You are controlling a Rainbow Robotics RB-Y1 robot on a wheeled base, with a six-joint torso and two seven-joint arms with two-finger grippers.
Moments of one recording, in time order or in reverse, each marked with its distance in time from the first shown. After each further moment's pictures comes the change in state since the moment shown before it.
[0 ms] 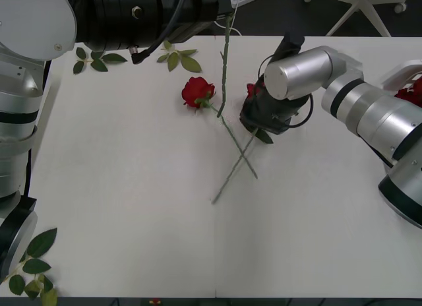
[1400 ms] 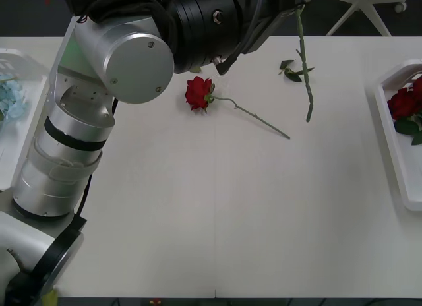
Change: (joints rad) right arm 0.046 -0.860 0.000 -0.096 0.019 0.050 1.089; left arm 0.000 -0.196 -0.178 -0.007 -0.281 -0.233 0.421
